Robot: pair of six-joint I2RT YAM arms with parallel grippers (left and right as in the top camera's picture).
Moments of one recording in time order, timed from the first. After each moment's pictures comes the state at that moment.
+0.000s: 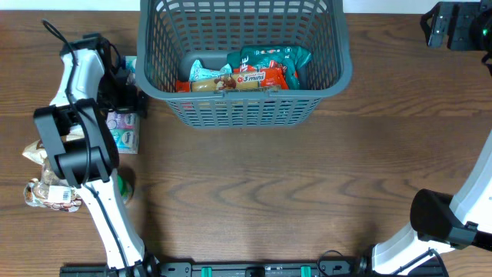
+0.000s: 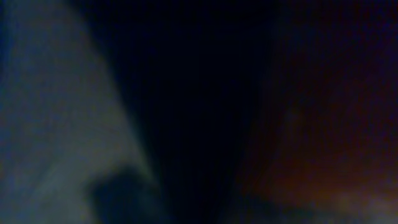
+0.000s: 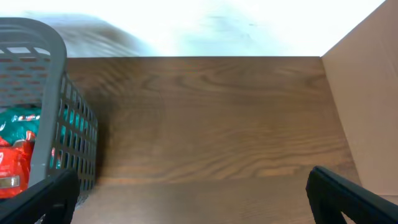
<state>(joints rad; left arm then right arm) 0.21 2.37 1.91 -1.23 0.03 0.17 -0.23 1.84 2.54 -1.45 -0.05 -0.15</state>
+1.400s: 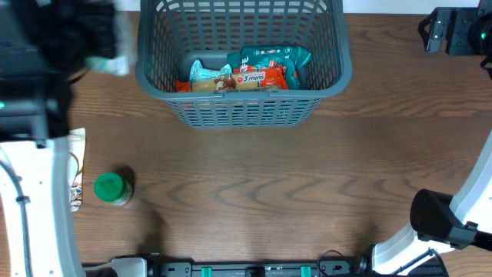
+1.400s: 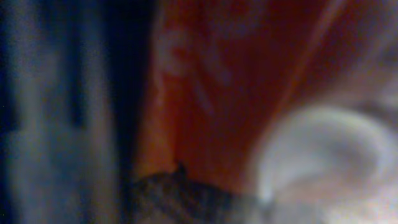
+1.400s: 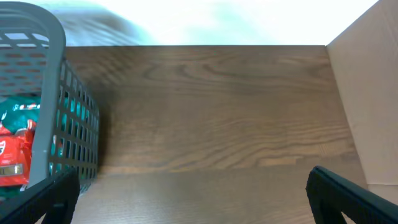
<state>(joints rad) -0.02 1.46 1.91 -0.84 0.24 0.18 -0.23 1.84 2.54 -1.49 -0.05 -0.15</state>
